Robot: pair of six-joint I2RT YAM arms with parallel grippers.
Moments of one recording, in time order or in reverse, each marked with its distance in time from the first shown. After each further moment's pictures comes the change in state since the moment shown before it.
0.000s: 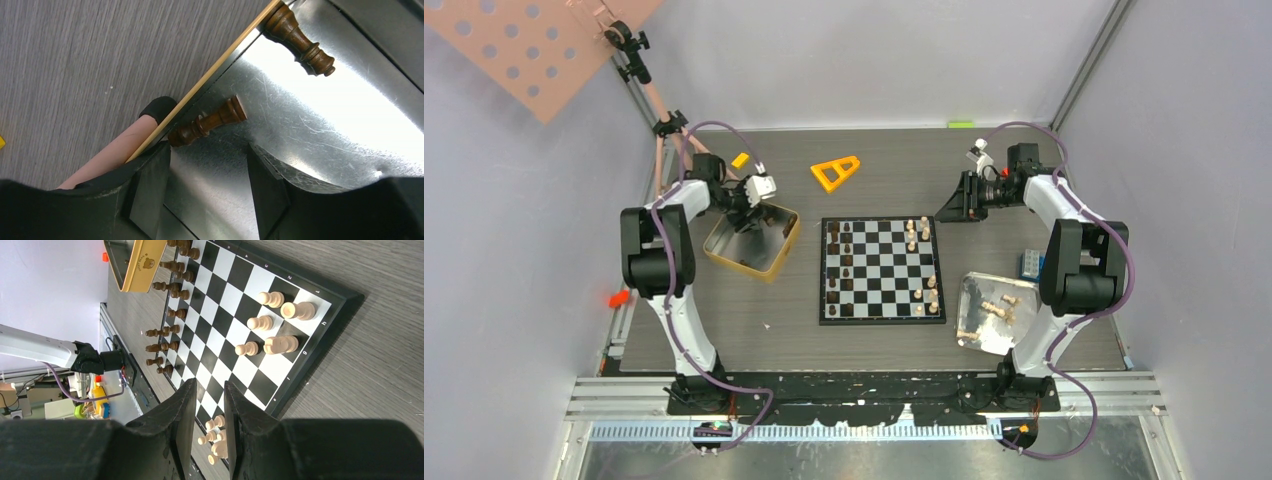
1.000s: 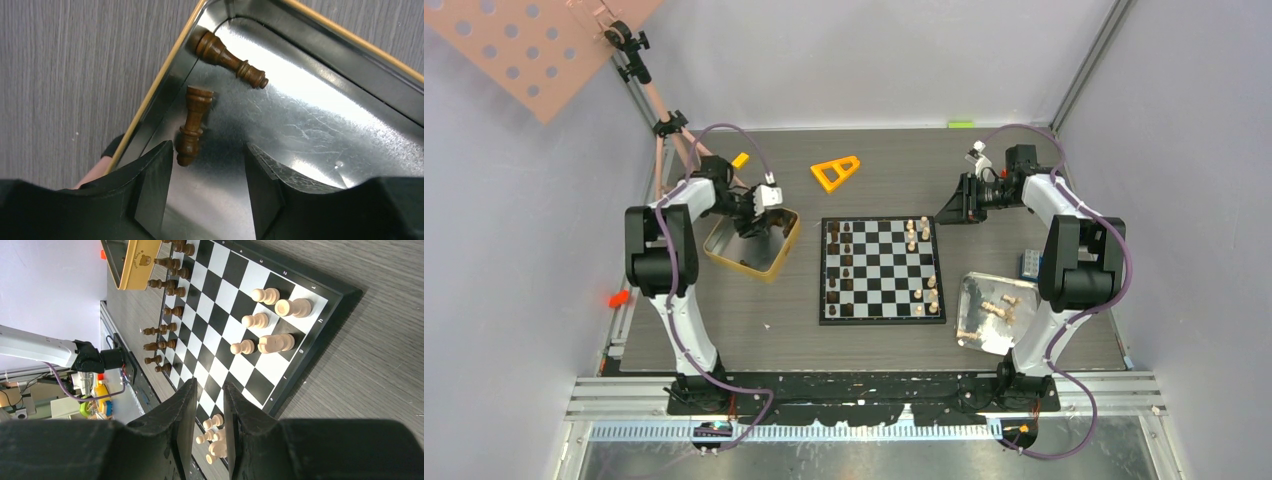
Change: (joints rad) left arm -0.024 0.012 0.027 -0.165 0.082 0.203; right arm 0.000 0.031 0.008 -0.018 0.000 -0.011
